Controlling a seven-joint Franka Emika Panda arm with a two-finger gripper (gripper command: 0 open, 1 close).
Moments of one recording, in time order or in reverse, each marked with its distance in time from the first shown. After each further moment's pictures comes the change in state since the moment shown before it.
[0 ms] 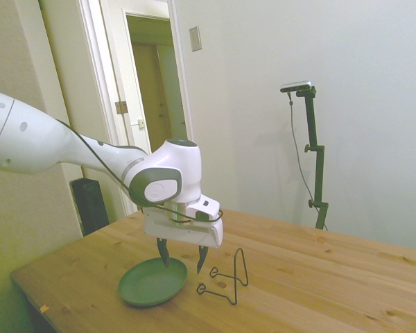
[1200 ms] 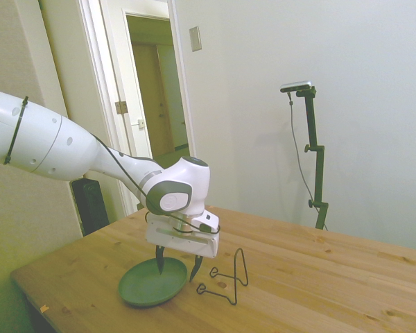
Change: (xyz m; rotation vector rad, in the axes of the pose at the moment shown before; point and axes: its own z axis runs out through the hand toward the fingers) arm 0.016 -0.039 0.058 0.010 -0.132 -0.082
